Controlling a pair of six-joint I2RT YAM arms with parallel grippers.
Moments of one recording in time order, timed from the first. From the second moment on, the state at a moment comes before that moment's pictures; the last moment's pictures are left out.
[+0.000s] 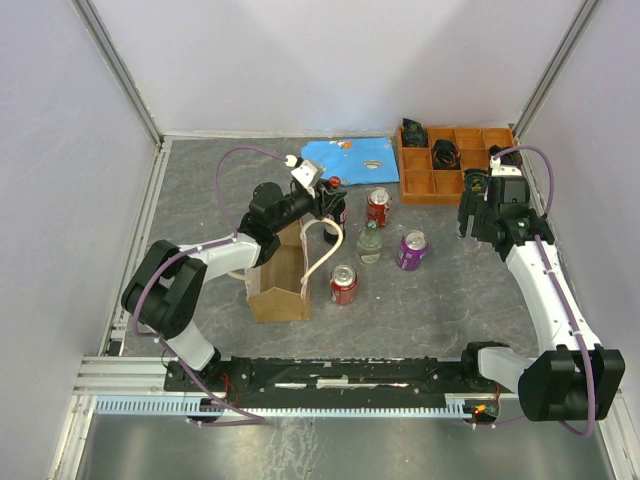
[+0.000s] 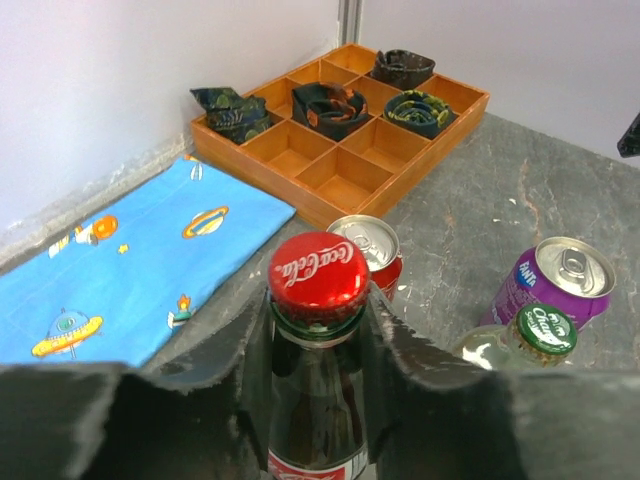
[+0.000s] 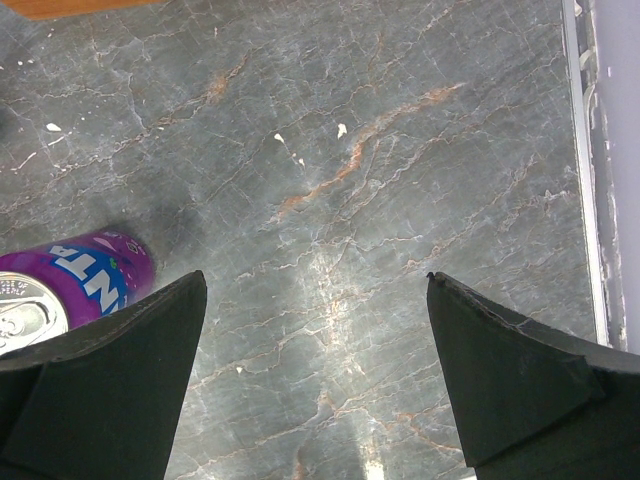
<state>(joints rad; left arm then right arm) -0.55 1.65 0.86 0.84 0.37 -0.03 0.01 1.14 1.00 -0.68 0.23 0.11</state>
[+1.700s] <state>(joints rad) -0.52 1.14 1.24 0.16 0.31 -0.01 0.01 1.14 0.95 -0.63 0.18 0.19</state>
